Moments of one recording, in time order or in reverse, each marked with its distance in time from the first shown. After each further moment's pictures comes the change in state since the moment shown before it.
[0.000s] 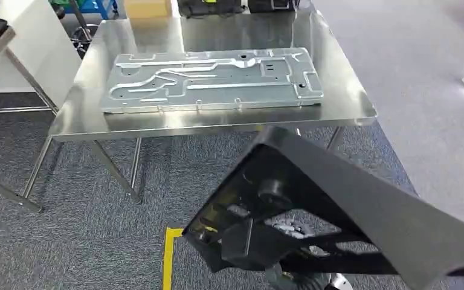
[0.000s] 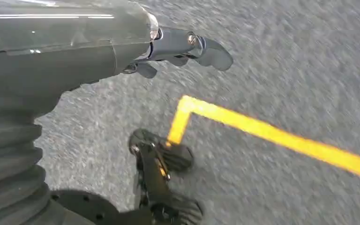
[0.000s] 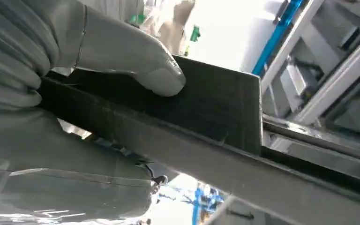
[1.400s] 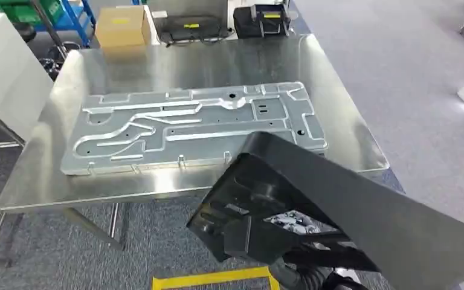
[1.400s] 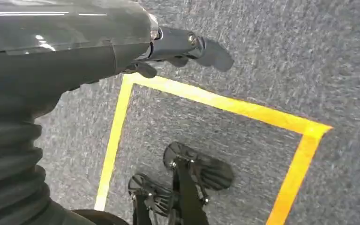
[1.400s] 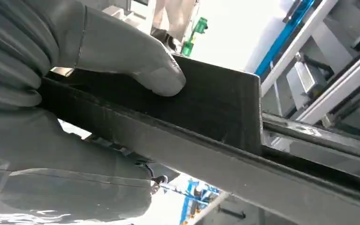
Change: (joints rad) left arm 0.021 0.008 0.059 -0.001 -0.028 -0.017 -0.007; right arm -0.119 -0.101 0.052 0.013 -0.059 -0.032 0.000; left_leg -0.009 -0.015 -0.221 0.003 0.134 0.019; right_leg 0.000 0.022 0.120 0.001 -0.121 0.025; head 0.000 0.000
